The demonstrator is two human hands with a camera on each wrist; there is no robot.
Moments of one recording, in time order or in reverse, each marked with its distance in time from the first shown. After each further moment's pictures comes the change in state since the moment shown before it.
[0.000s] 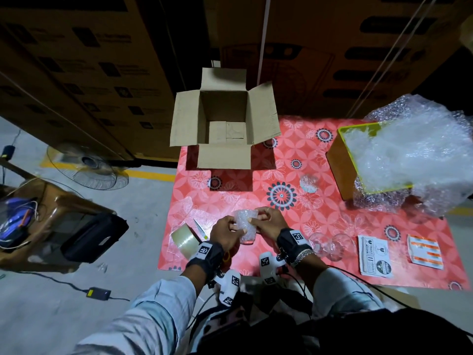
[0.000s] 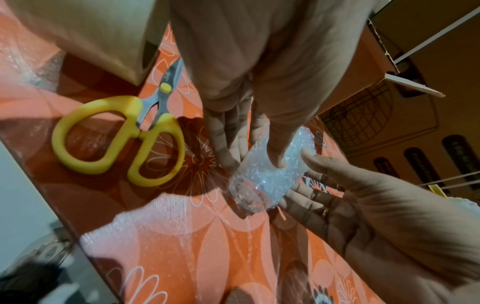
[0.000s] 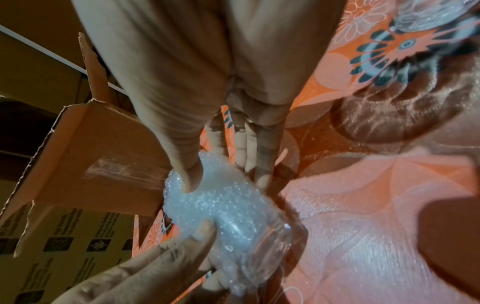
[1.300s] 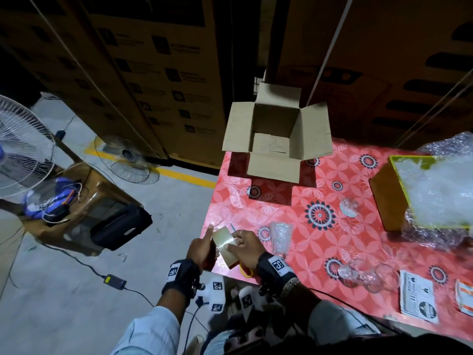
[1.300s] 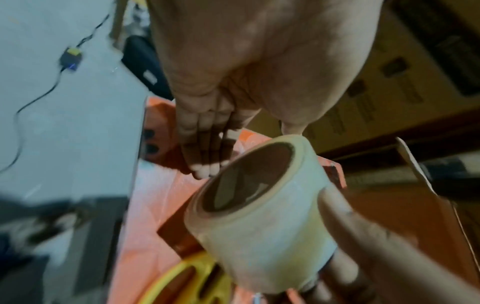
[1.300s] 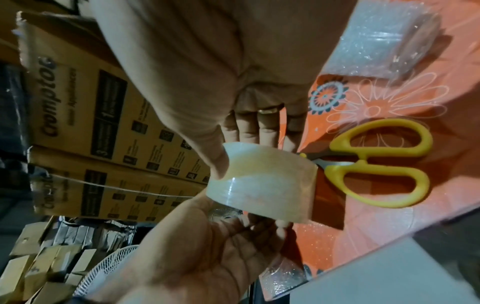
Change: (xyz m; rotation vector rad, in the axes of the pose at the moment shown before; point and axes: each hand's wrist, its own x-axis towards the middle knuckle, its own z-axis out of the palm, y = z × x) left_hand -0.039 -0.093 -0.122 -0.553 0.220 -0.429; right_hand -0.051 -0.008 0.153 -0.435 -0.323 -0.207
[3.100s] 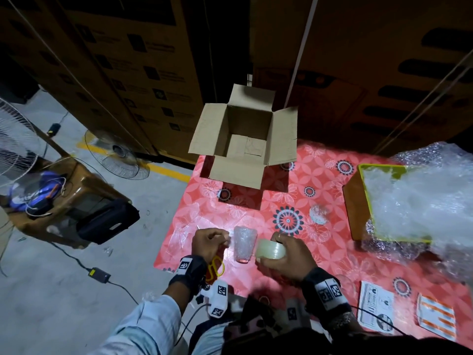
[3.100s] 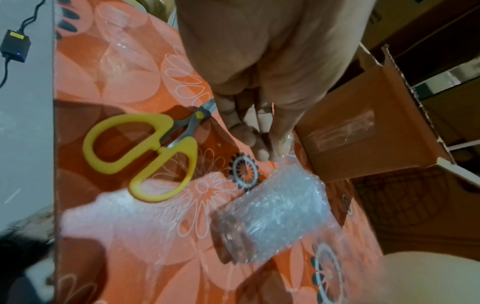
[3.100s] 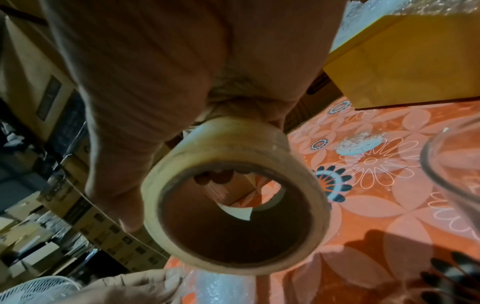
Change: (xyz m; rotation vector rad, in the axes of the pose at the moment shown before) left_hand -0.034 0.020 0.132 -0.072 -0.038 0.412; right_hand -0.086 0.027 -0.213 -0.278 0.064 -0.126
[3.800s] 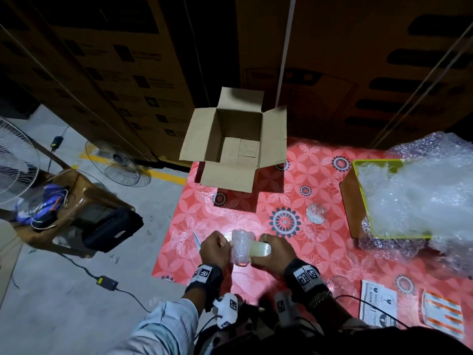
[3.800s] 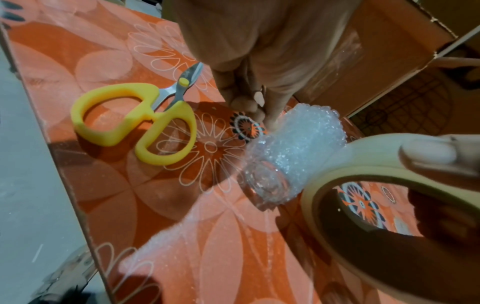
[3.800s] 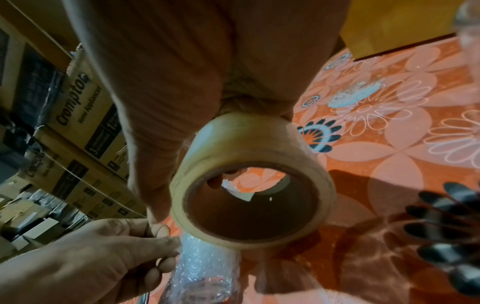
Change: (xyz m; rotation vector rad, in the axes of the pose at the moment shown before) left_hand 0.001 -0.011 0.042 0.537 0.228 0.037; right_hand 0.039 0.019 0.022 -0.124 -0.070 0.128
